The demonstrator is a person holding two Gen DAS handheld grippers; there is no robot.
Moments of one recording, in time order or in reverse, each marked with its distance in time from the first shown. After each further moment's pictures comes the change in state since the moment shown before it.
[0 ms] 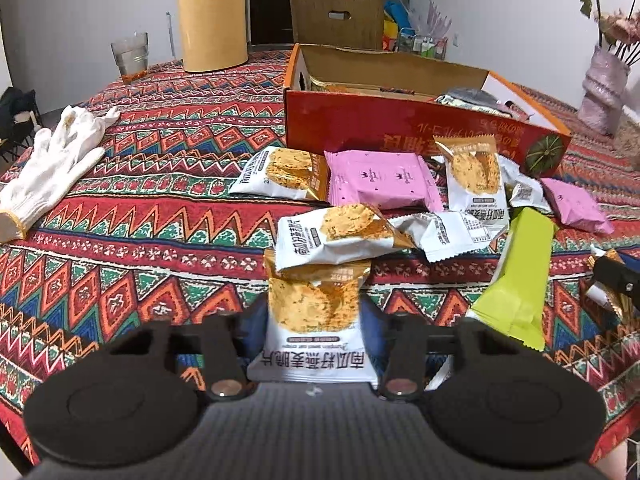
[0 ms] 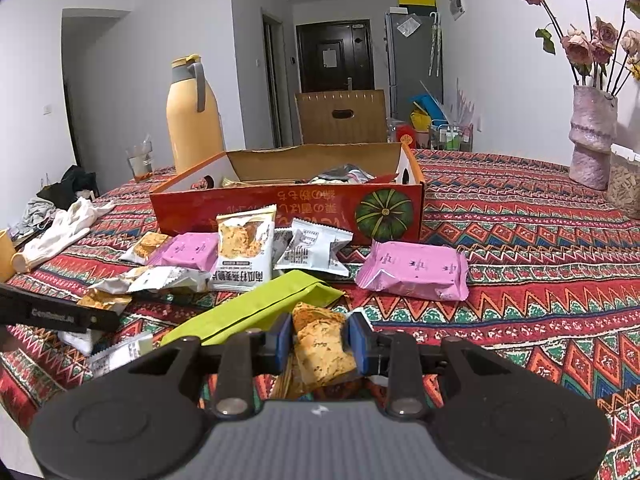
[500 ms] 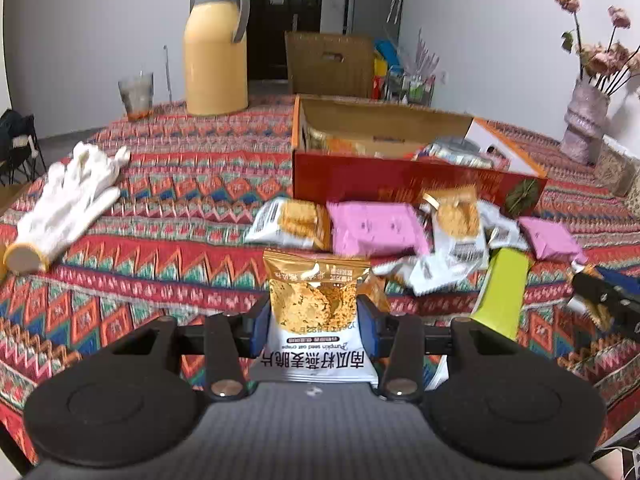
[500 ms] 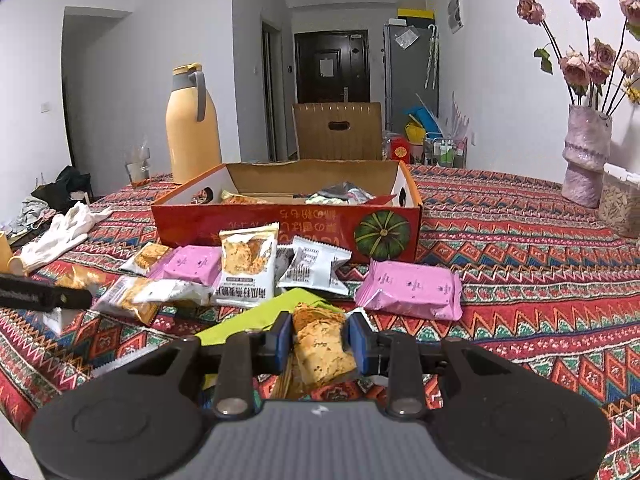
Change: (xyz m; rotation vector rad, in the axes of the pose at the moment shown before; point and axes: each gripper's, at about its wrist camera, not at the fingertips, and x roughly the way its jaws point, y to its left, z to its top) left arm -0.040 0.009 0.010 0.009 -0.128 -0.031; right arm -0.011 0.010 0.009 -0.026 -0.030 -0.033
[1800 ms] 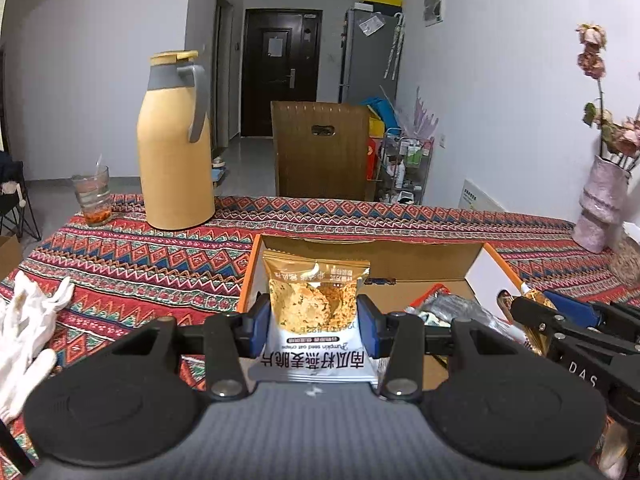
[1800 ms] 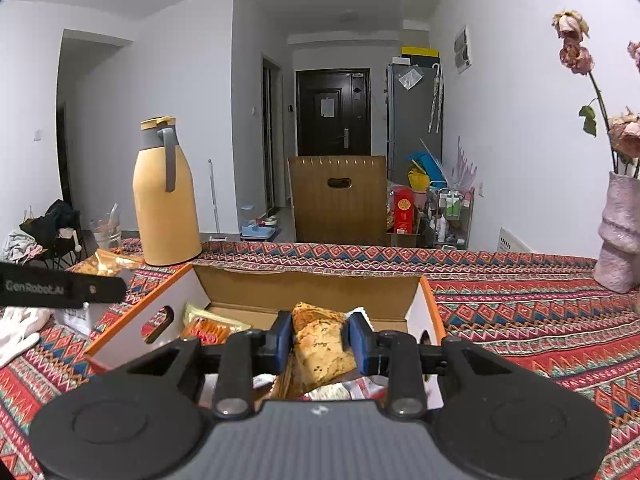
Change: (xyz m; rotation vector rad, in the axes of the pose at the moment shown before) left arm 0.091 -0.042 0.153 -0.023 -0.159 -0.001; right arm 0.125 -0.011 0.137 -0.013 -0.125 -0.002
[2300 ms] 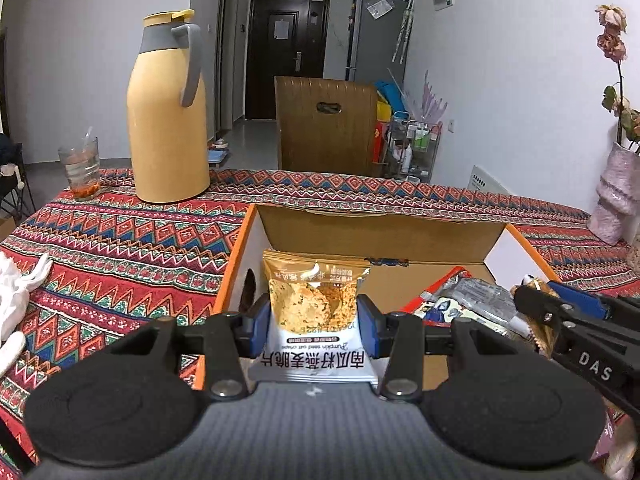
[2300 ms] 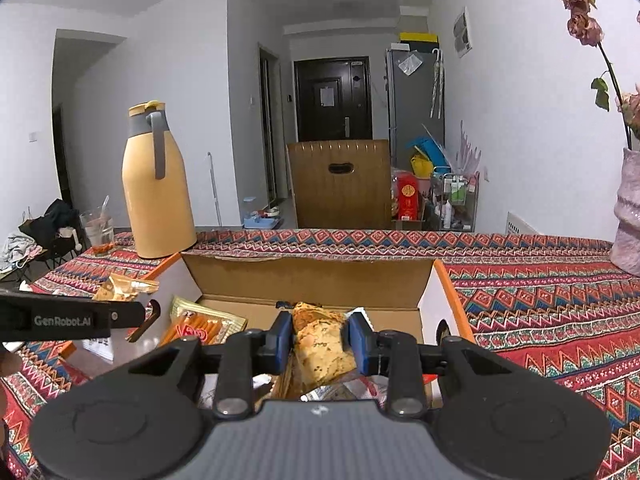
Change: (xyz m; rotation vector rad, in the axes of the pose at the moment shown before) left arm 0.042 0.002 -0.017 -0.015 0.042 0.003; right arm 0.042 -0.003 -0.013 0.024 0.034 0.013
